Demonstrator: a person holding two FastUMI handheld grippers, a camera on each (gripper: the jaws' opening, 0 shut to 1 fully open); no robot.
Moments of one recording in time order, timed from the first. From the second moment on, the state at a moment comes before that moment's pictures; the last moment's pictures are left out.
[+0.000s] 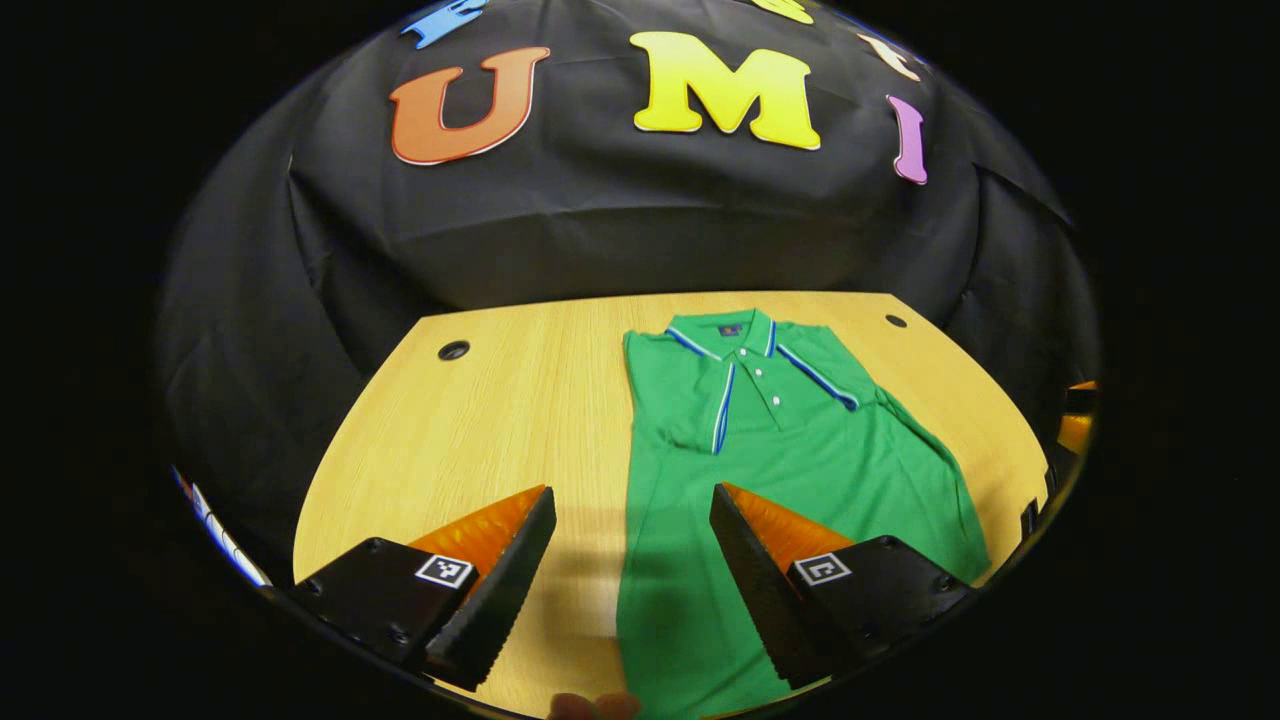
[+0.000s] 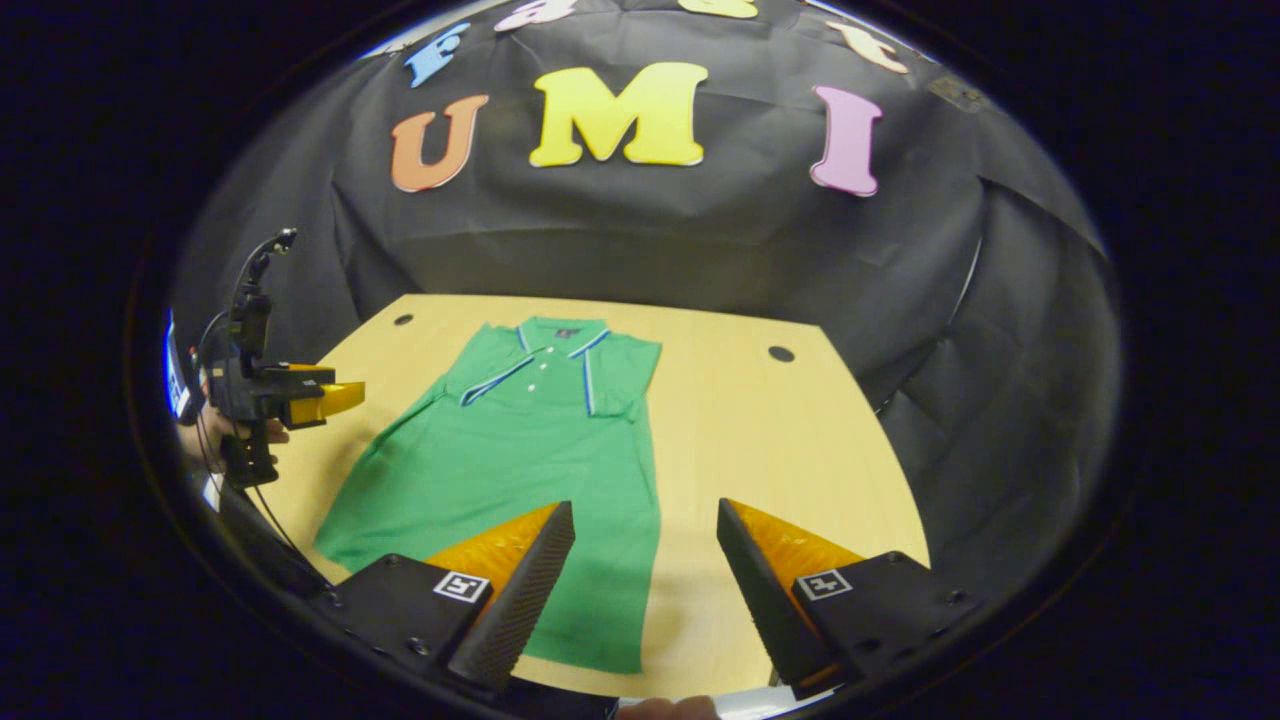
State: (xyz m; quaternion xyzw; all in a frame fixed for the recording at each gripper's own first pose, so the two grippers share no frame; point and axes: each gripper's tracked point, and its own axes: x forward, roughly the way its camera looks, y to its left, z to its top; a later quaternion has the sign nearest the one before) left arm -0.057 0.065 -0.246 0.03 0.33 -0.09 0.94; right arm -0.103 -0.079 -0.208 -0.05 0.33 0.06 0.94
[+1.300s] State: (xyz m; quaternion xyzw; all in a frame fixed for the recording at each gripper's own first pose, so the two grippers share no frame) left arm -0.239 0.067 -0.350 0.05 0.50 -0.12 0.85; right arm -0.191 -0.076 -0.360 -0.08 0.50 0.13 0.85
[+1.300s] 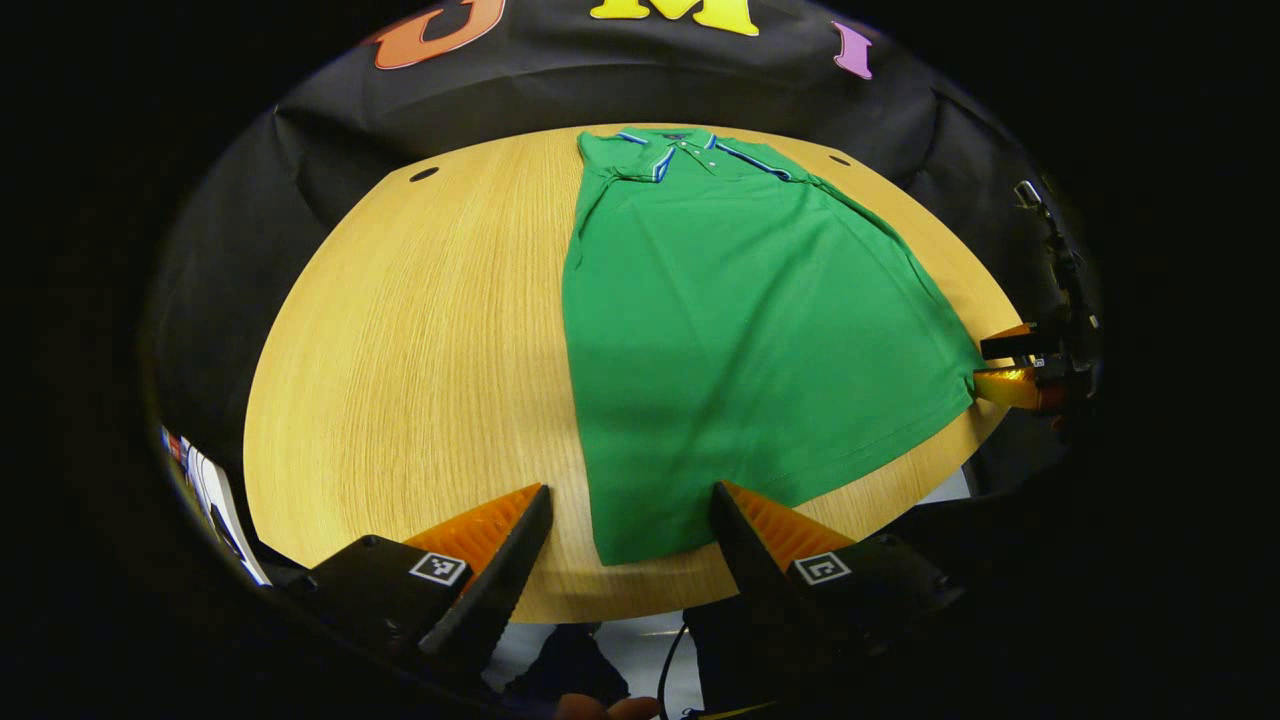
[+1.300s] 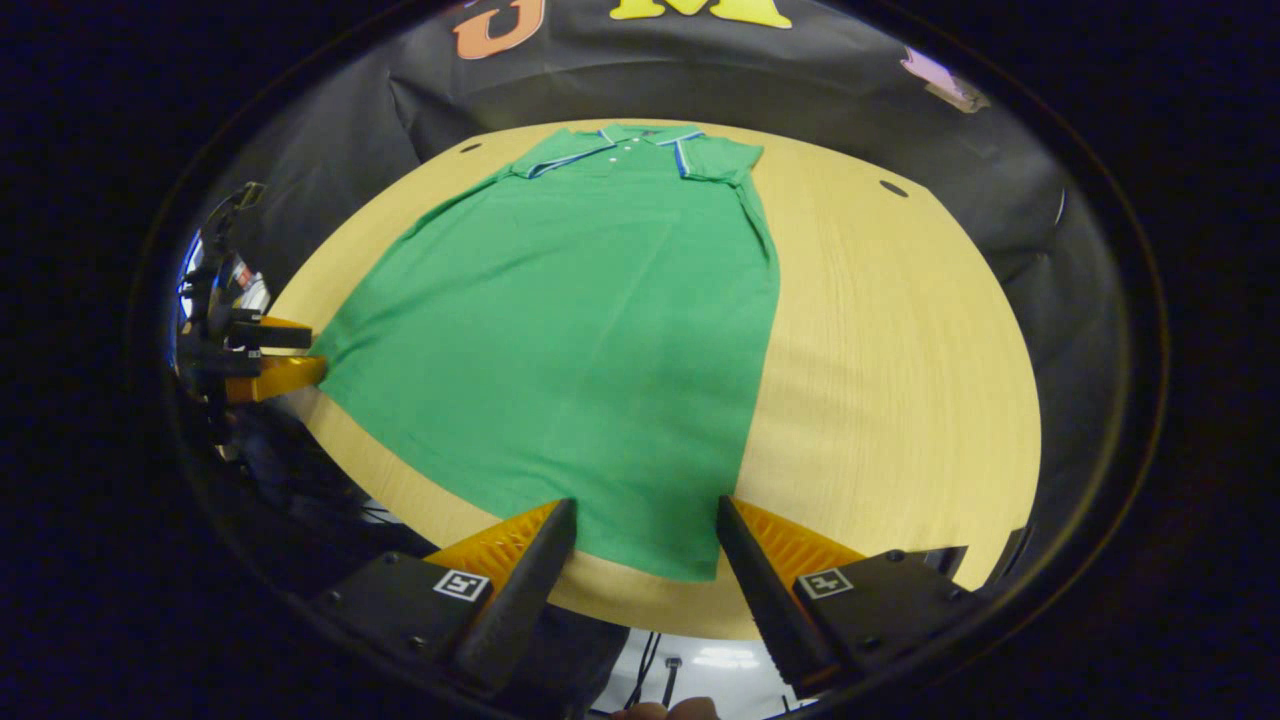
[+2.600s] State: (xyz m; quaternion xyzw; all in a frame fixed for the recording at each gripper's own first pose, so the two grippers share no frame) left arm -0.207 0.018 -0.308 -0.01 0.48 -0.20 0.86; right arm -0.174 -0.059 -0.323 -0.06 0.51 0.16 0.84
